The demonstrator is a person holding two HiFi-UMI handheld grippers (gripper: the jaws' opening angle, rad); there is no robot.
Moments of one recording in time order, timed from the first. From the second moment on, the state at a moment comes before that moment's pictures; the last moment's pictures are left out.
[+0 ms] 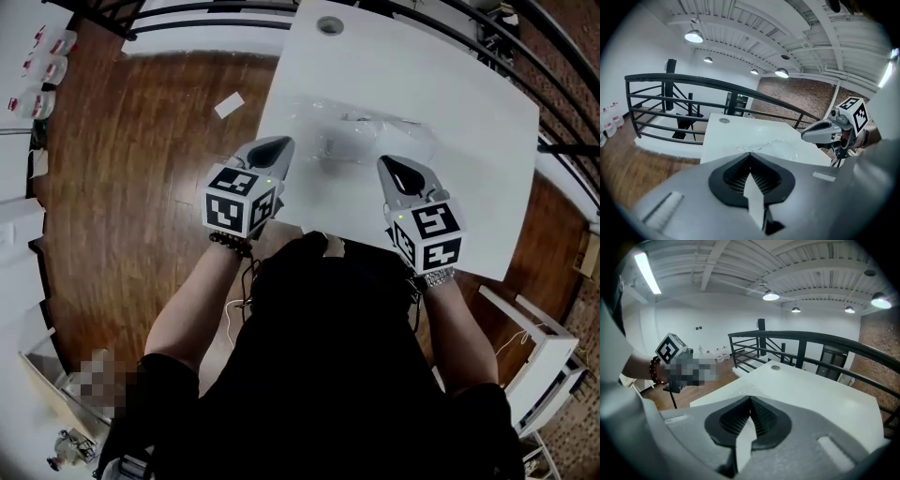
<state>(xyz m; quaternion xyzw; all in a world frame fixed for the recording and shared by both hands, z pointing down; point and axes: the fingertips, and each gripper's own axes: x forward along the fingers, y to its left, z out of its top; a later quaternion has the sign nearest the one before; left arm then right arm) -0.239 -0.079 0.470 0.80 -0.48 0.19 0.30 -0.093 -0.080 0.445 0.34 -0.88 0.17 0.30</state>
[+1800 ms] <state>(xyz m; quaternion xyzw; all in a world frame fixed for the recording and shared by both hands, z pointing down) -0.205 -0.112 0.560 0.78 -0.31 0.25 0.48 0.051 -0.150 0.529 0.43 -0.79 0.28 0.34</state>
